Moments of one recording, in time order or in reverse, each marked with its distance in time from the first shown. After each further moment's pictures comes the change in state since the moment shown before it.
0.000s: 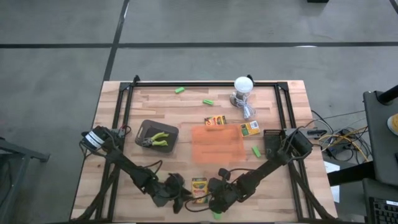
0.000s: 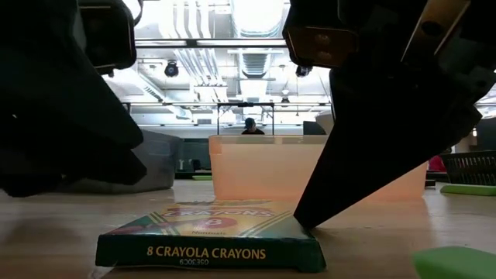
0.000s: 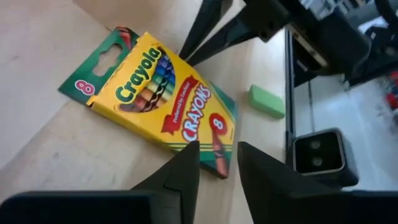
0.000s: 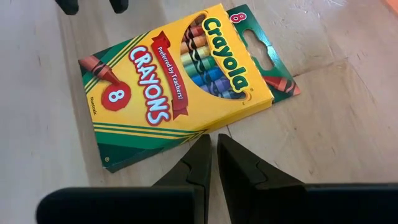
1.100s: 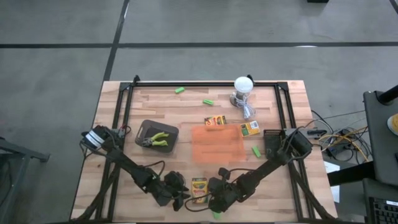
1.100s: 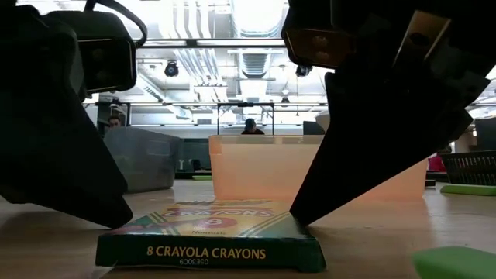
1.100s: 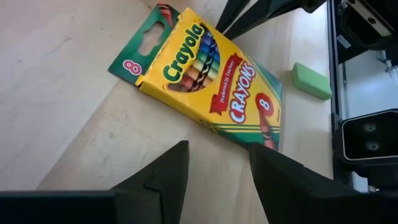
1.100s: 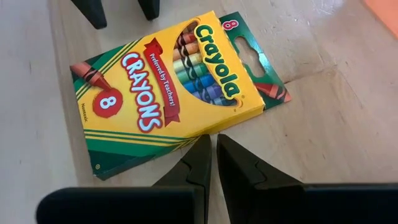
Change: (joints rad) left arm 0.018 0.002 0.007 -0.148 0.039 -0.021; right arm -0.001 0.000 0.000 0.001 0.034 -0.008
